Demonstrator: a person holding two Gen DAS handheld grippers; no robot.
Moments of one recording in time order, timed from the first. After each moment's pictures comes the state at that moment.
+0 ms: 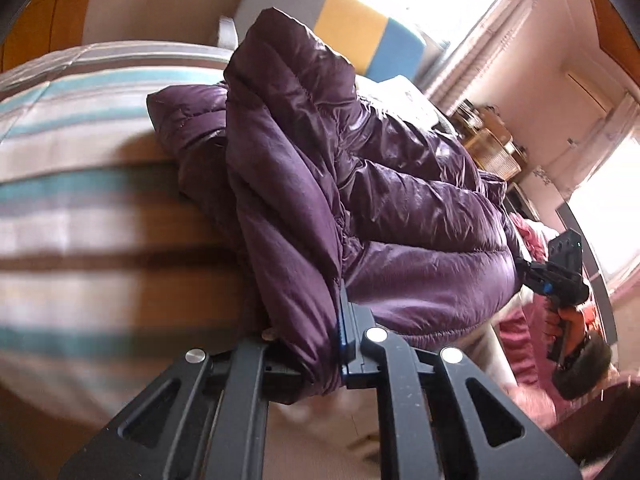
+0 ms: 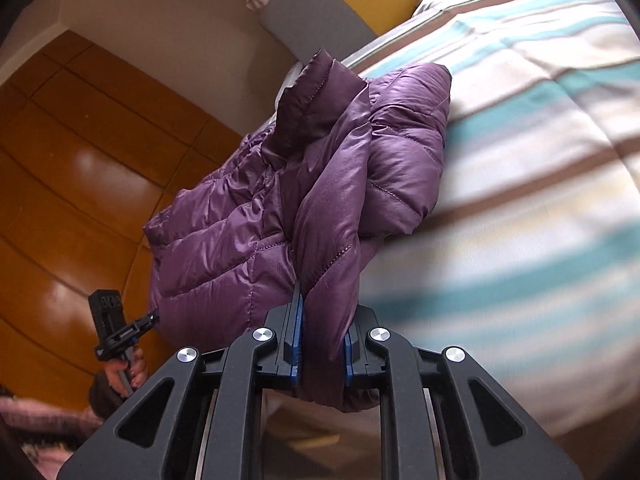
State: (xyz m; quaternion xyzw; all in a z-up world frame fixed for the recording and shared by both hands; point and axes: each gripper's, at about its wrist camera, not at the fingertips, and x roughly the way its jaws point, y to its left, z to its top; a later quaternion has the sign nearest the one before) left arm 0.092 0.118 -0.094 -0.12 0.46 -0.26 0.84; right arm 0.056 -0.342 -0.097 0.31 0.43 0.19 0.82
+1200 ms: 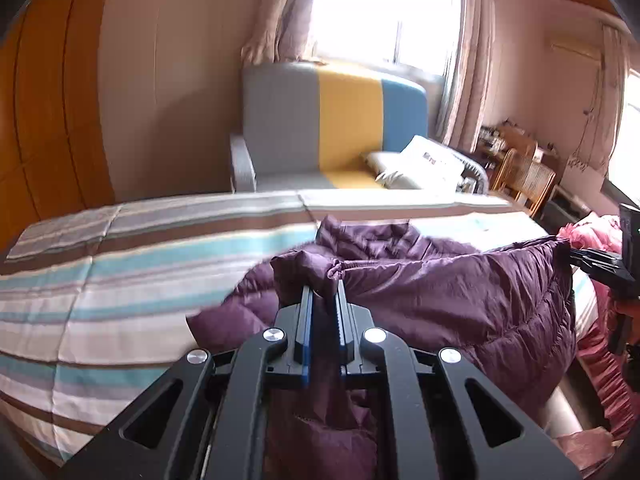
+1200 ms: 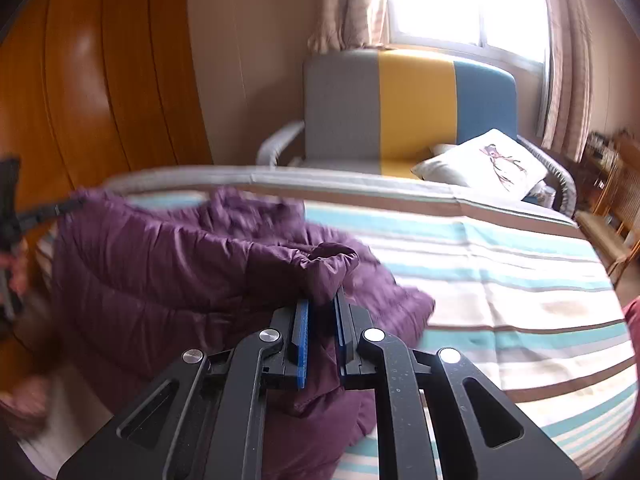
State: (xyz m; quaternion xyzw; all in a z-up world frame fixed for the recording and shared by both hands) left arm 0.135 0.086 0.027 0.00 0.29 -0.19 0.94; right arm 0.085 -0.306 0.017 0.01 0.32 0.10 0.94
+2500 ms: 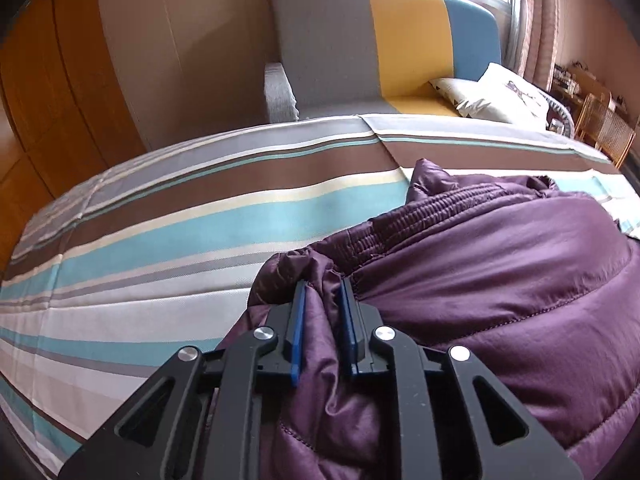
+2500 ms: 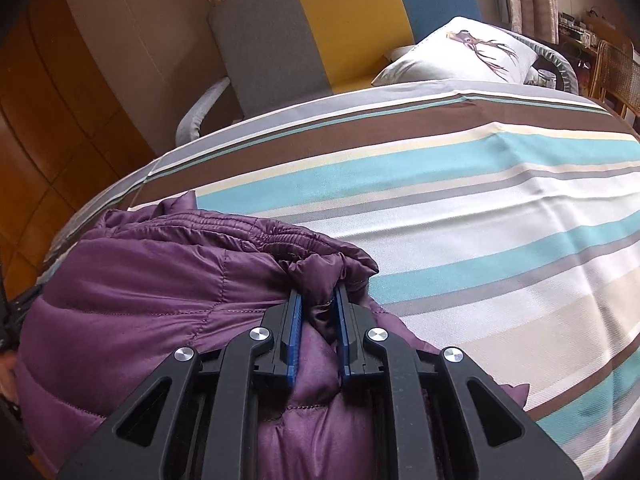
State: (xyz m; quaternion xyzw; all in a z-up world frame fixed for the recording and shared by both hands) left arm 0.315 0.021 -0.098 0.08 0.41 -0.06 0.91; right arm 0.255 -0.328 -0.109 0.13 0.43 0.02 0.89
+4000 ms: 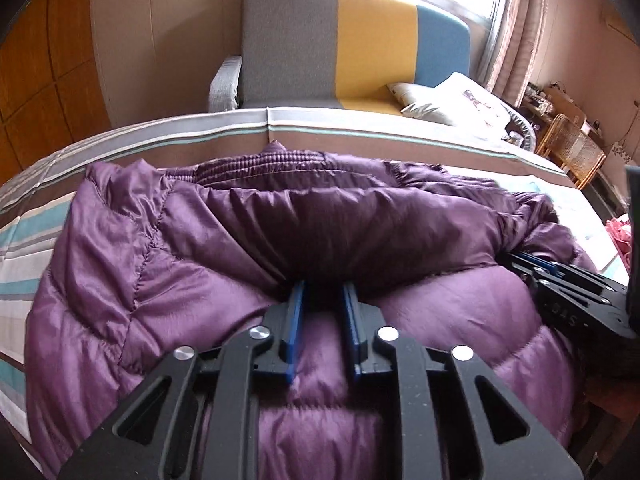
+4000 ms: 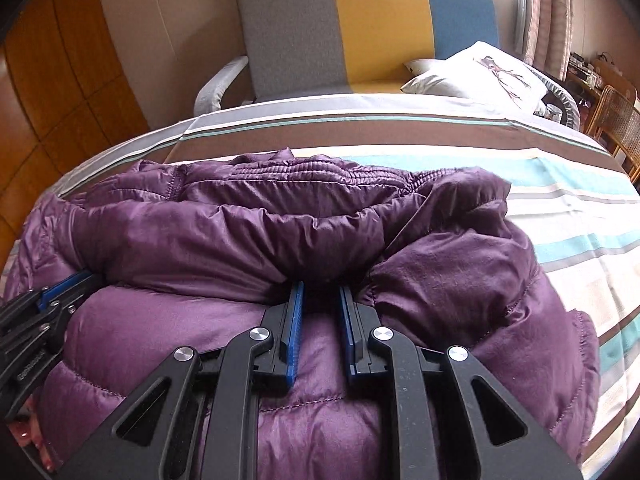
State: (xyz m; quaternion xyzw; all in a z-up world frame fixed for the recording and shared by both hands) left arm 0.256 -0.062 -0.087 0.00 0.41 -0.12 0.90; right arm 0.241 -0.214 -0.097 0.06 0.44 -0.01 0.90
